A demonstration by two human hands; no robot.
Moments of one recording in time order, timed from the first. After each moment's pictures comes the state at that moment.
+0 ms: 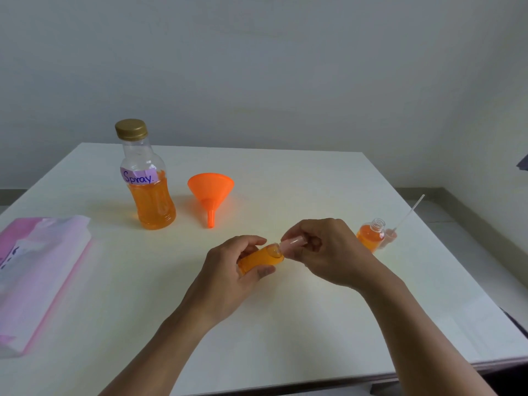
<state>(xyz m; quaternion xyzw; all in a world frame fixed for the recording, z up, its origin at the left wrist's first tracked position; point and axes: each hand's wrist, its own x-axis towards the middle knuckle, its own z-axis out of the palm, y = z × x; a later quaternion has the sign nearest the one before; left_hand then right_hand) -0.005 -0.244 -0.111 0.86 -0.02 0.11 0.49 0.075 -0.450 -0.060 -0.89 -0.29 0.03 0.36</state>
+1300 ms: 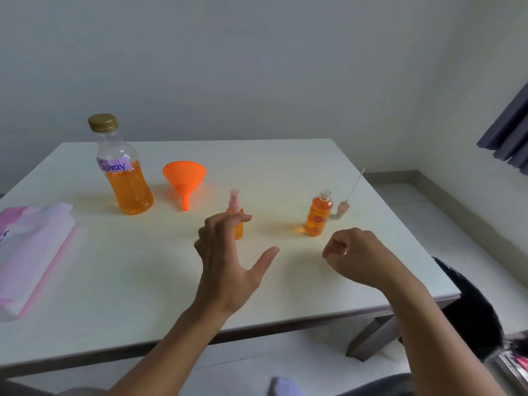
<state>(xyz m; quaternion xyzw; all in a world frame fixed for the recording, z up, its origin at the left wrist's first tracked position) -0.034 -0.322 -0.115 0.86 -0.03 0.36 0.36 0.024 -0.560 -0.060 -0.97 -0.05 0.10 0.22</state>
